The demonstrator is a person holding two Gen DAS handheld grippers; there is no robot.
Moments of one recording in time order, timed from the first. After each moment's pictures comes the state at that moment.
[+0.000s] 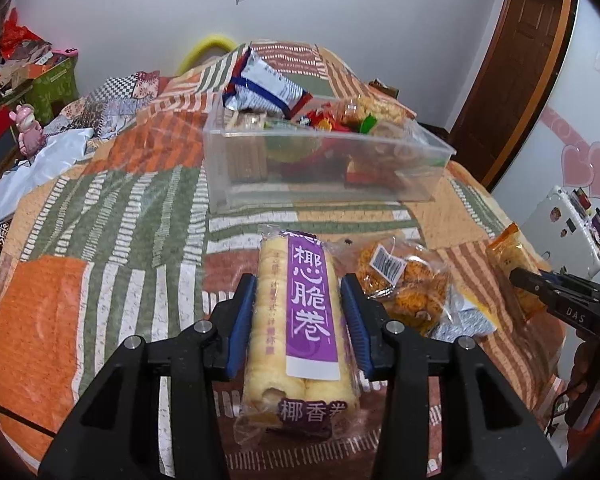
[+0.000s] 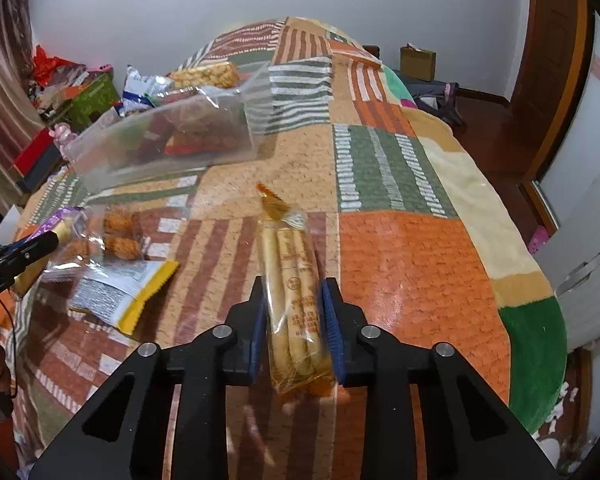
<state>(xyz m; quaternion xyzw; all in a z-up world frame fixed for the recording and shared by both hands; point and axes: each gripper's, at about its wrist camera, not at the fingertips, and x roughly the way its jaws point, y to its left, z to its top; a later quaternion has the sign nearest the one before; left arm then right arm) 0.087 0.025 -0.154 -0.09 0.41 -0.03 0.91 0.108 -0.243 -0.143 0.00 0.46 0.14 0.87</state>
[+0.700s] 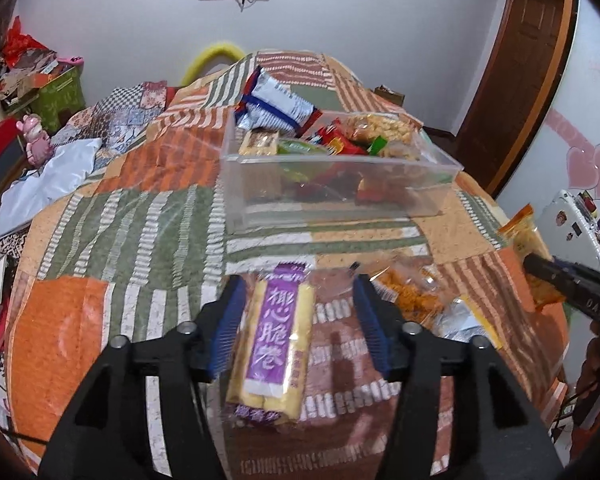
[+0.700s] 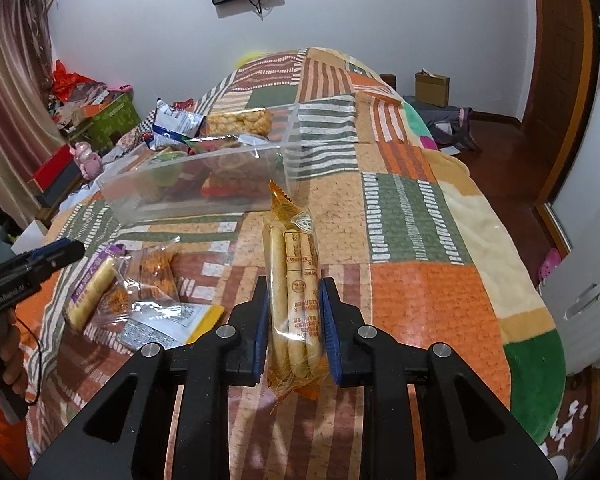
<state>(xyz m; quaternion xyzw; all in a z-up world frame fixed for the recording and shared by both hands) 0.088 0.034 -0.145 -0.08 0.41 -0.01 0.91 0.113 -0.227 -0.116 0.02 0.43 0.17 0.89</state>
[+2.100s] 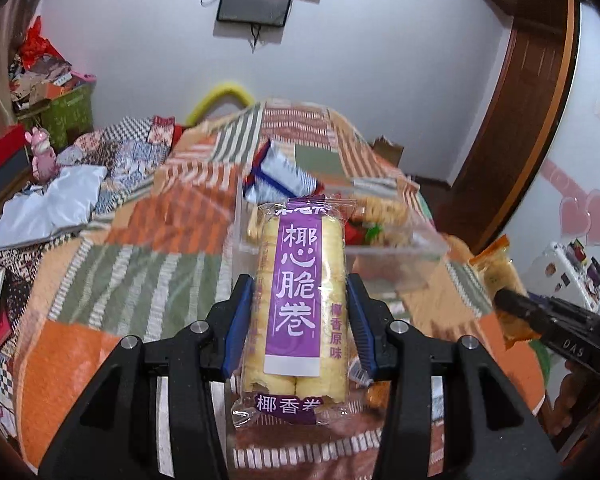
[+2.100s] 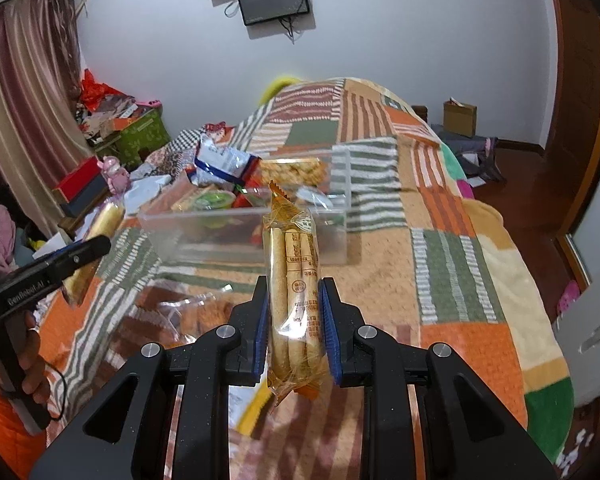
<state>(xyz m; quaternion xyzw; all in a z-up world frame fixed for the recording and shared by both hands) 0.102 0.052 -0.091 -0.11 0.32 -0.01 0.94 0.126 -0.191 -0.084 0.02 0.38 0.22 0.90</state>
